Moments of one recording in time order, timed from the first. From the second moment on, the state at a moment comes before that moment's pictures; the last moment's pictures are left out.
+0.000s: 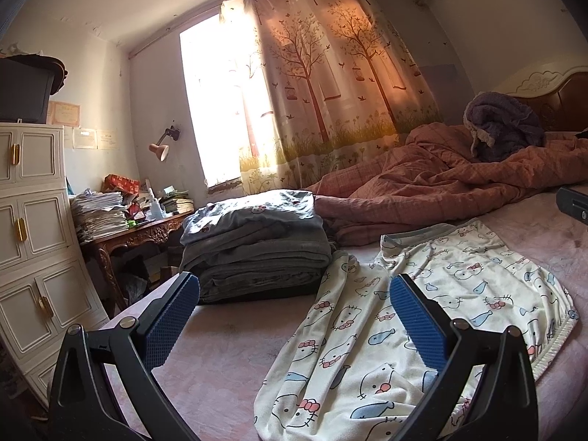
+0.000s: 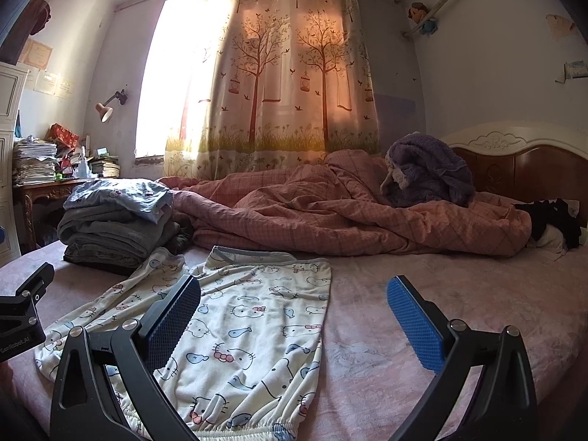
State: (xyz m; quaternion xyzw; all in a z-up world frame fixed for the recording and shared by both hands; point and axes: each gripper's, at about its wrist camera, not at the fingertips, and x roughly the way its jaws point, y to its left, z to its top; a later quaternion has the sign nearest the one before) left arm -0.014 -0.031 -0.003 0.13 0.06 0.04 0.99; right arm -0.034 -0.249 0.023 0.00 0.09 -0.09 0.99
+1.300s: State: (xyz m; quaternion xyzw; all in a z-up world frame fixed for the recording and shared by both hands) left arm -0.002 -0.028 -0.005 0.13 0.08 0.07 0.99; right arm -0.007 -0.273 0.008 0.04 0.18 -0.12 0.98
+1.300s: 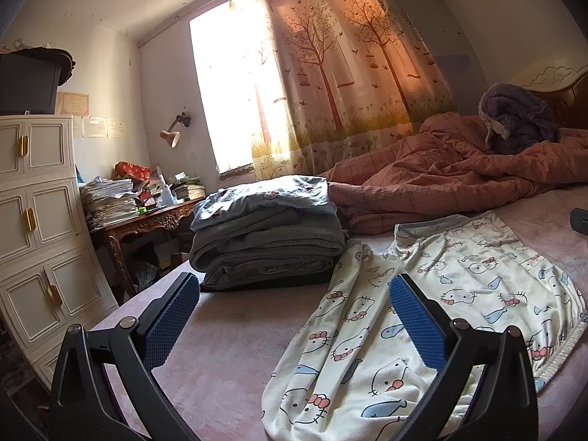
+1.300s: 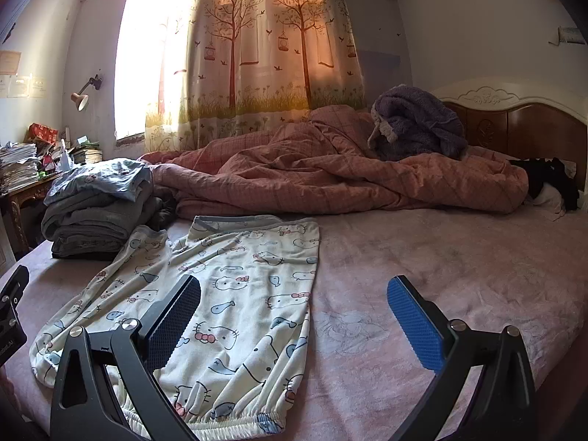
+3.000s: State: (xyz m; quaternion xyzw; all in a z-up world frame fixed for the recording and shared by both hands) left arm -0.010 -0.227 -0.077 0.05 0.32 -0.22 0.92; right arm 0.159 -0.462 0.005 0.30 0.31 0.16 0.89
